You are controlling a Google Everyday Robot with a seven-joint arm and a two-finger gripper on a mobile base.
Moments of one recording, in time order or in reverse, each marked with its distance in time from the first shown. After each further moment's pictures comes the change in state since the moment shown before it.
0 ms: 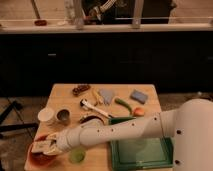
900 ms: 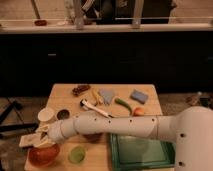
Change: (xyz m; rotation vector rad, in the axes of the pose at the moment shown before) arm -0.061 -0.022 0.001 -0.056 -0.096 -0.085
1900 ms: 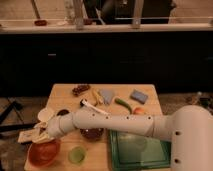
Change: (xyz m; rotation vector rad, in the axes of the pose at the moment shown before) arm -0.003 -0.022 0.004 0.009 -0.017 -0.016
